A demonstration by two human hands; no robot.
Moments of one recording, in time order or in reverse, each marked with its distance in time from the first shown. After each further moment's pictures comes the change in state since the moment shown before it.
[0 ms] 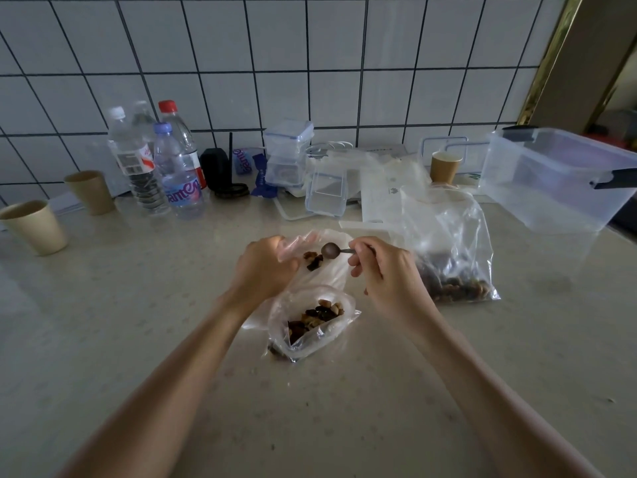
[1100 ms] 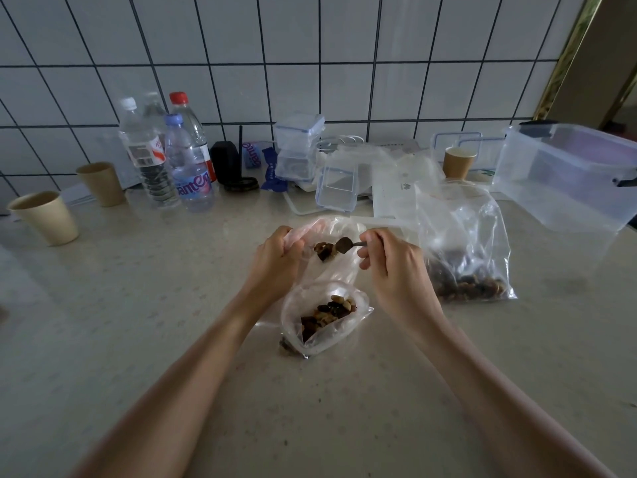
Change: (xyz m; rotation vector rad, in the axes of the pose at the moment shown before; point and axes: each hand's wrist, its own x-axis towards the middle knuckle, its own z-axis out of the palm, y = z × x) left_hand -0.011 -0.002 0.005 -0.394 0.035 -0.056; right_hand 0.001 -0.003 0.014 -0.077 0.100 -0.075
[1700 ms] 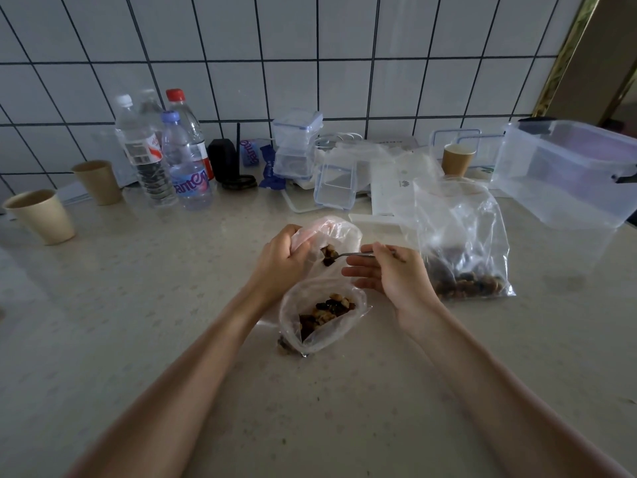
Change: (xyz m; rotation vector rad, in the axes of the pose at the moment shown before) left_hand -0.002 0.007 0.006 0.001 -0.040 0.077; right_hand 0.005 -0.002 0.004 0.793 -0.079 0.758
